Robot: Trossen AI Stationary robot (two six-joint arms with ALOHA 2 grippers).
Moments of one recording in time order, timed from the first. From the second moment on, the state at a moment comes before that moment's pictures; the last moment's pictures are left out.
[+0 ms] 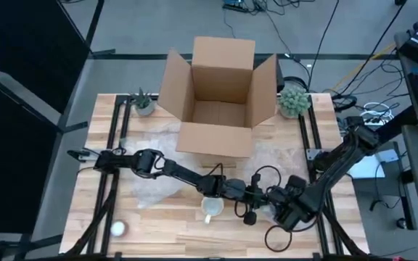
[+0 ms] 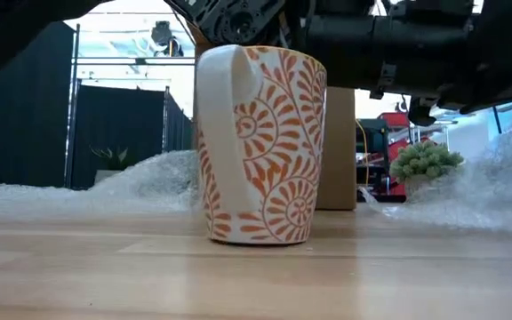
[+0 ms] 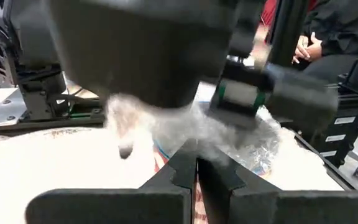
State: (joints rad) left arm -0.24 2.50 1.80 0.57 0.01 -0.01; right arm 0.82 1.55 1.06 -1.15 0.17 1.28
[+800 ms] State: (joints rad) left arm -0.24 2.50 1.80 0.57 0.00 -0.02; right arm 0.85 1.55 1.35 -1.42 0.15 1.24
